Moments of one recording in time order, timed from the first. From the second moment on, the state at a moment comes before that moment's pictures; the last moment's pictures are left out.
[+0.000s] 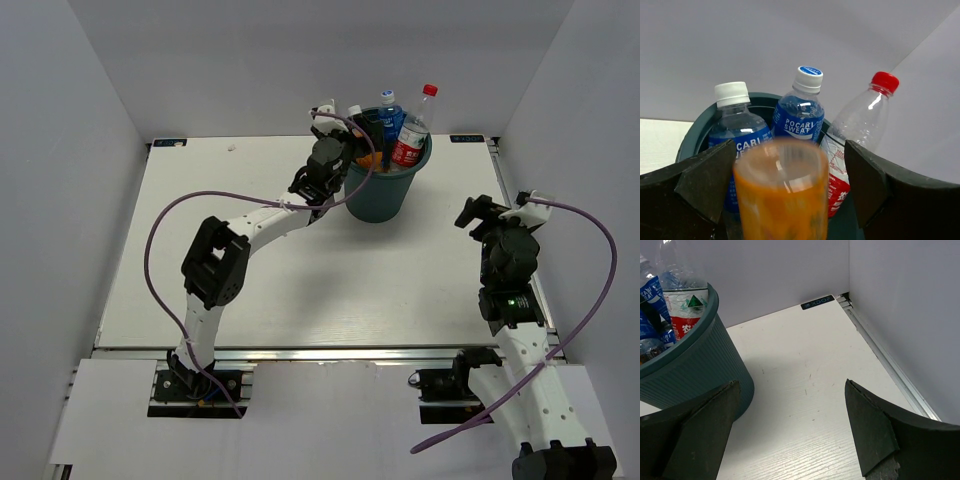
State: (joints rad) left arm -0.71 2.09 1.69 0.59 -0.35 -0.49; right arm 0.11 0.66 0.59 0.08 0.33 0.20
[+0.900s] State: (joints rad) left arm -0.64 1.77 1.82 0.11 -0.46 -0.37; right arm 0.11 0.72 0.63 -0.02 0.19 0.23
